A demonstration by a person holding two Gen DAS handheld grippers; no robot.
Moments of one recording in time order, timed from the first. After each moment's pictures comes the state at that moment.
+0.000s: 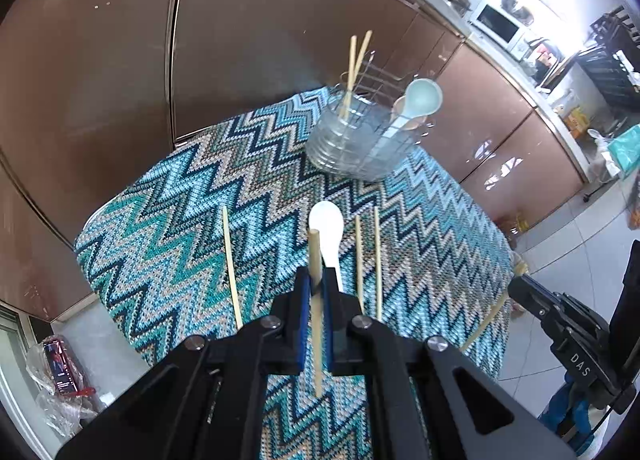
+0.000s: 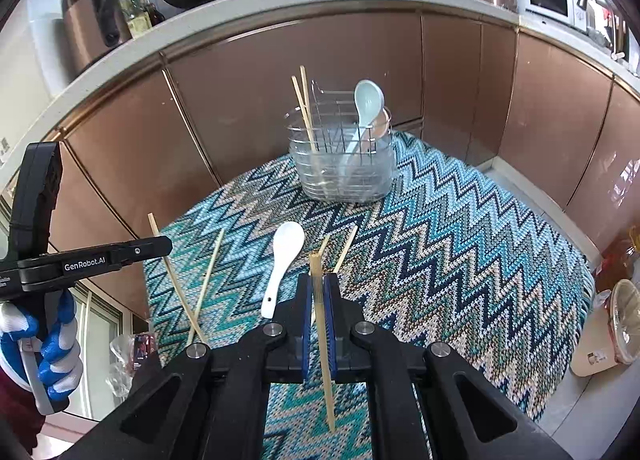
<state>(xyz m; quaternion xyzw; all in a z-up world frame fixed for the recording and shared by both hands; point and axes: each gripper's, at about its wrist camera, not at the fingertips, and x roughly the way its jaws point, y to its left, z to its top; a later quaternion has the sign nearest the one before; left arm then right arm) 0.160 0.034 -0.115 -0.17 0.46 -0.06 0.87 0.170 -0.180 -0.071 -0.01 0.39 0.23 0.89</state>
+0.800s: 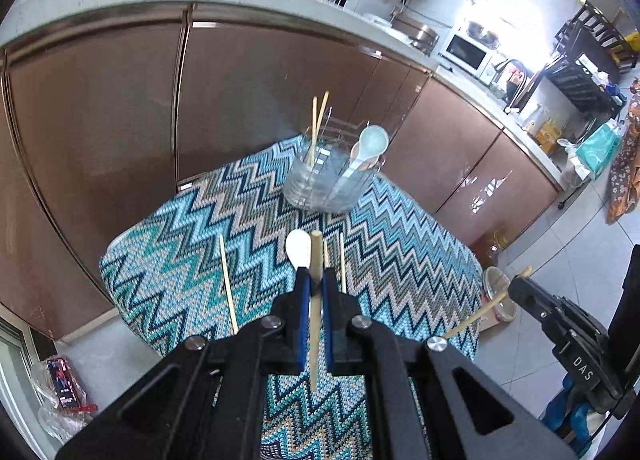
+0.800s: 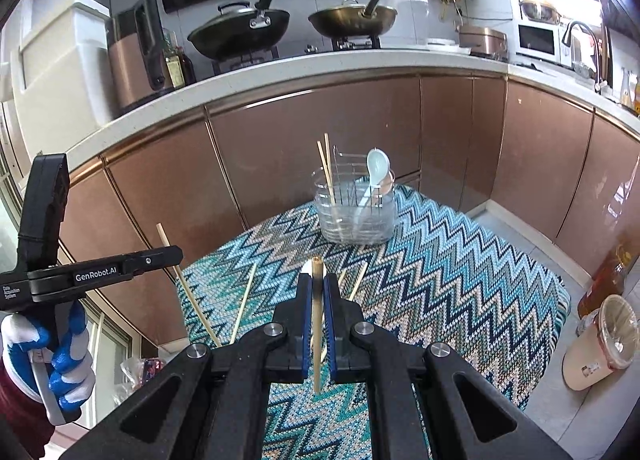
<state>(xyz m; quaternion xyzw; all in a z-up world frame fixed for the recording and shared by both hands) 0.097 0.028 -0.045 -0.16 0.38 -0.07 0.91 0.102 -0.181 -0.012 0.00 0.31 0.23 0.92</state>
